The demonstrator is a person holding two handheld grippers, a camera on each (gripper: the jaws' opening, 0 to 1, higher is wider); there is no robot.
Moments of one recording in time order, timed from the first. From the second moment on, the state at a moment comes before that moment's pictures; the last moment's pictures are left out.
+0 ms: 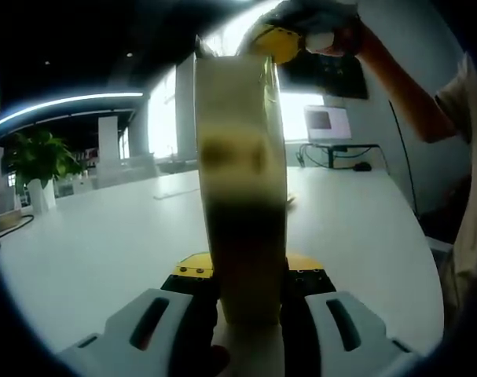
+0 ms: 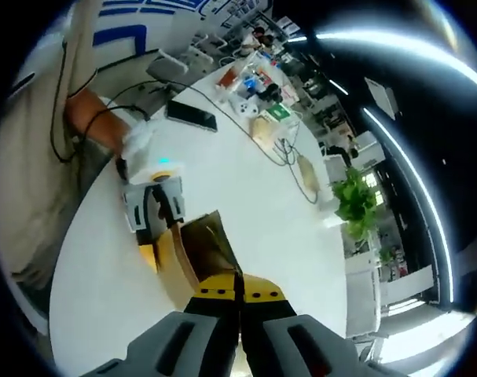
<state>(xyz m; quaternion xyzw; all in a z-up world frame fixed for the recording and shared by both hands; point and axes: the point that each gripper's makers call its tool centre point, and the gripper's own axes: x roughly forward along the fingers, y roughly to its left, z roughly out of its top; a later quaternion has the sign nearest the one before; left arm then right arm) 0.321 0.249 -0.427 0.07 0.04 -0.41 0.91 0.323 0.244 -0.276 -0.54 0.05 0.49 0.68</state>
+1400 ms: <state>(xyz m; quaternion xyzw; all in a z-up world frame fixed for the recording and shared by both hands) 0.320 0.250 -0.428 0.07 0.04 -0.41 0.91 0.325 0.241 -0.207 -0.49 -0.04 0.45 0.75</state>
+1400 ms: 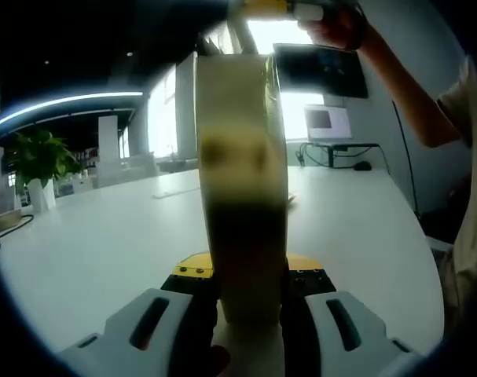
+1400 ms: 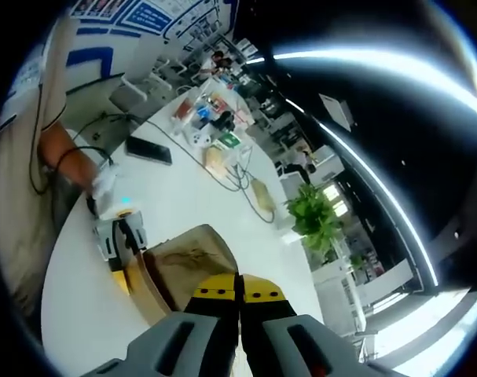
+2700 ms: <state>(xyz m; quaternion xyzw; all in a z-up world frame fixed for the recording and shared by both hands) 0.320 0.249 -0.429 0.07 0.05 -0.41 0.91 0.340 0.175 -0.125 -0.47 -0.11 0.34 0.81</state>
